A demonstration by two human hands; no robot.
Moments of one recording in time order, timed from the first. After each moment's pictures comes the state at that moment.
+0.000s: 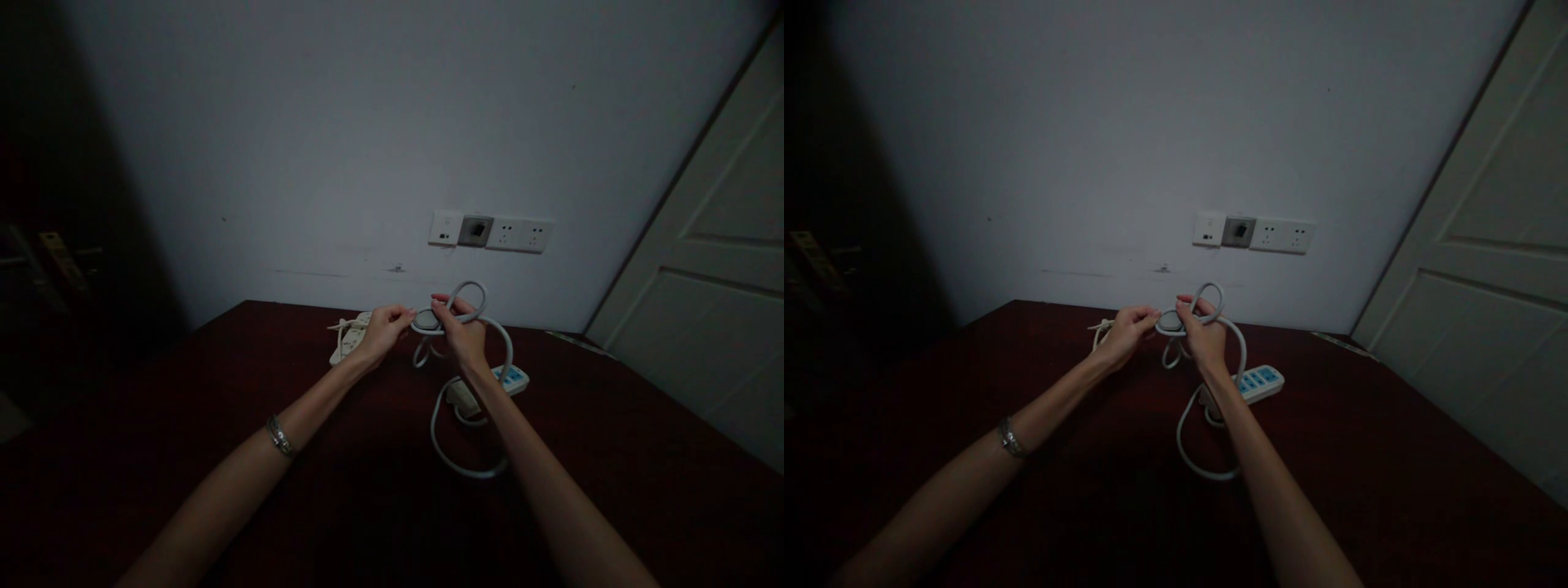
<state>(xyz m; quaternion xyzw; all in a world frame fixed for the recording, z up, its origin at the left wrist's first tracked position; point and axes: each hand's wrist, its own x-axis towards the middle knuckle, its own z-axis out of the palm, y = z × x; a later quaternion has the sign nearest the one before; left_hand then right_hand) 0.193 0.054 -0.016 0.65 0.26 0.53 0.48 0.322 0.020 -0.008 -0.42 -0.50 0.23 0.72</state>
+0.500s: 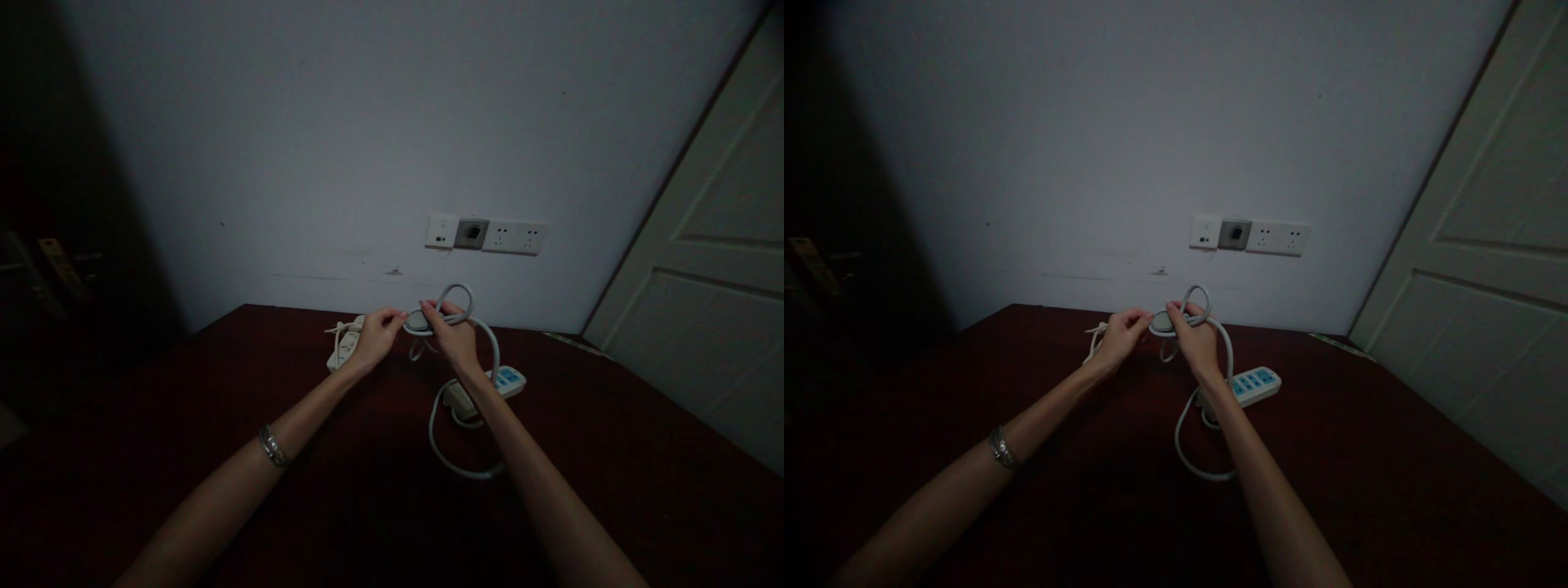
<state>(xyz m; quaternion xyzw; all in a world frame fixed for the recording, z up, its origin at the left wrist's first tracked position) 0.188 0.049 -0.015 0.69 0.31 0.55 0.35 0.319 0.017 -0.006 -0.48 -0.54 0.19 0.66</state>
